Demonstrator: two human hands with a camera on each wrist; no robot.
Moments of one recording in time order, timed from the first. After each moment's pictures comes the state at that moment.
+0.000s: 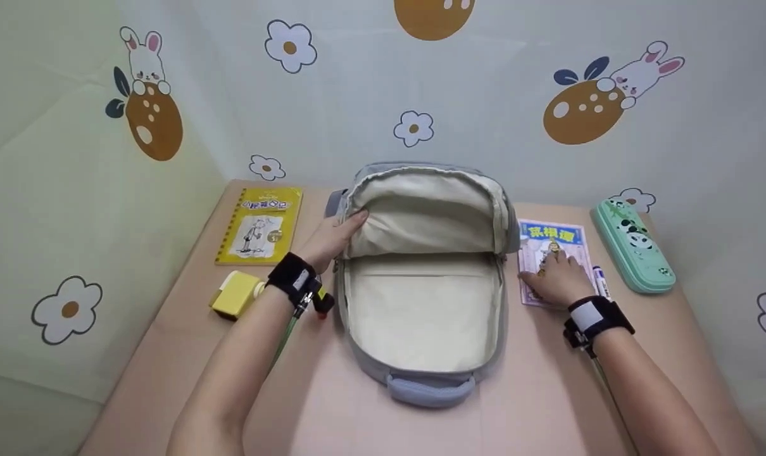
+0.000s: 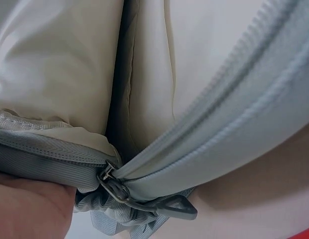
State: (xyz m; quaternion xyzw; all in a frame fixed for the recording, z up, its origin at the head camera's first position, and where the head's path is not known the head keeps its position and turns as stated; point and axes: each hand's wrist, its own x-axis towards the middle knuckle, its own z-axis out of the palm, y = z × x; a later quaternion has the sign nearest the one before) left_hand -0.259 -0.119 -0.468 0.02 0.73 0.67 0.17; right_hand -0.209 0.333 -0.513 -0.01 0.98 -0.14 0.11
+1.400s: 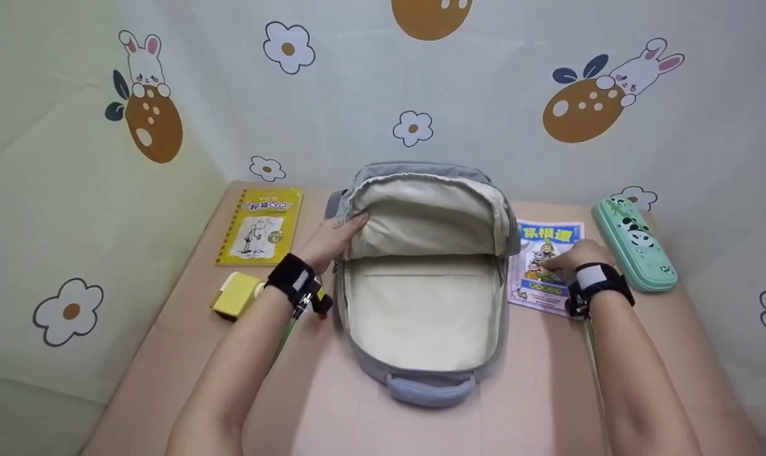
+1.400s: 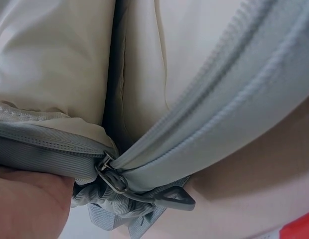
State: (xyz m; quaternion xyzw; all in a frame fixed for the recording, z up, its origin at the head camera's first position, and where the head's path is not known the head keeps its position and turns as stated) left_hand -0.259 -0.120 -0.471 0.02 0.73 0.66 0.17; right_hand -0.230 0.358 -0.479 0.21 0.93 -0.26 0.18
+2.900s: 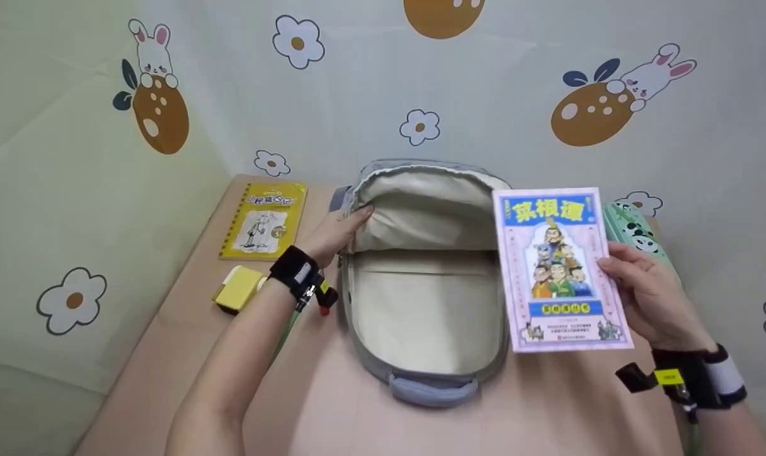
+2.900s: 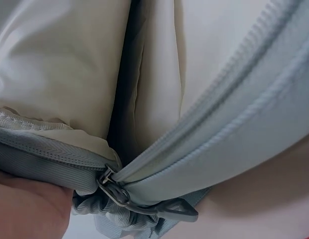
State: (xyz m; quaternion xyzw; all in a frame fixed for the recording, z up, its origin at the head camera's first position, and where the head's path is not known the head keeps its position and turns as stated) left_hand -0.261 -0.117 -0.464 0.03 0.71 0.68 0.18; right_hand -0.116 0.354 -0.393 -0.07 0.55 -0.82 0.13
